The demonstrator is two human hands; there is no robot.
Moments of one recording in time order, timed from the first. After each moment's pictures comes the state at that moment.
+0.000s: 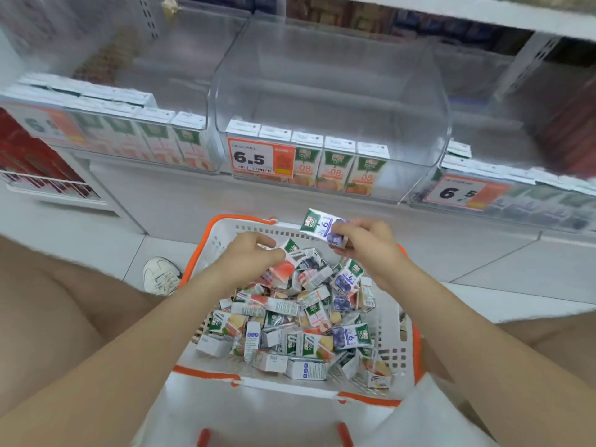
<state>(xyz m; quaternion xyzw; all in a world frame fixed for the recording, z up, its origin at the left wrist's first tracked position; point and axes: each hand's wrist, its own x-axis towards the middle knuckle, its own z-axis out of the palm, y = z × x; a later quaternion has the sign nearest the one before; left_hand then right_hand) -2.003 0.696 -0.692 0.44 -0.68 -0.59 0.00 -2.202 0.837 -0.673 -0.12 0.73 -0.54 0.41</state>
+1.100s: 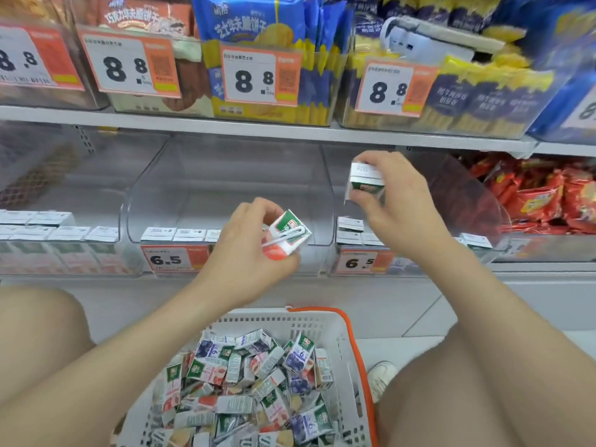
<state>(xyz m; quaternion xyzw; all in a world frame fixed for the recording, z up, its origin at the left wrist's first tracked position) -2.121 0.745 -0.524 0.23 -0.87 -0.36 0.24 -2.331 0.896 -0.486 -0.50 0.79 -0.33 -0.14</state>
